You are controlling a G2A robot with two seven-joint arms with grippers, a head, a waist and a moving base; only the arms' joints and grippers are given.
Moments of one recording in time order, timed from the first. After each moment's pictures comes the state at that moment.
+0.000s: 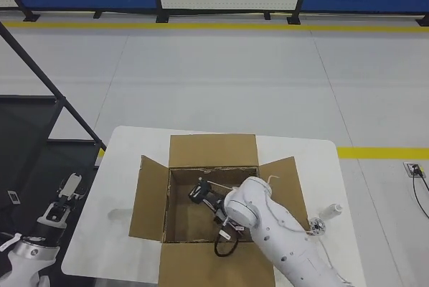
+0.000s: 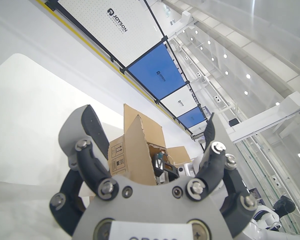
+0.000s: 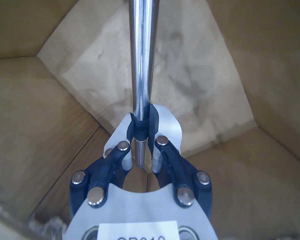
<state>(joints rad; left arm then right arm) 1.58 -1.16 -1.95 -1.95 0.01 -0.31 -0.35 -0.72 -1.54 0.93 -1.37 -1.22 -0.31 1.33</state>
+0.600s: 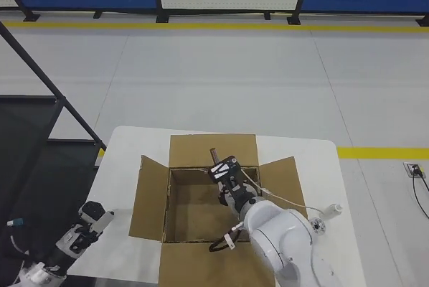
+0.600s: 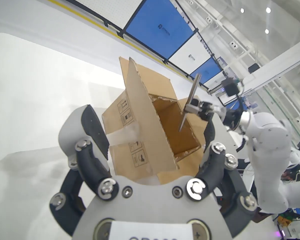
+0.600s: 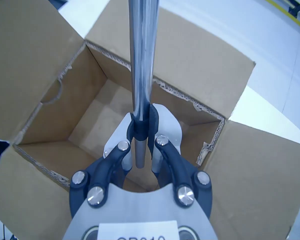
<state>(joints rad) 1.75 -1.15 -1.98 -2.00 0.22 -0.54 -0.51 -1.01 -1.50 1.05 -1.94 -1.46 0.02 1.01</state>
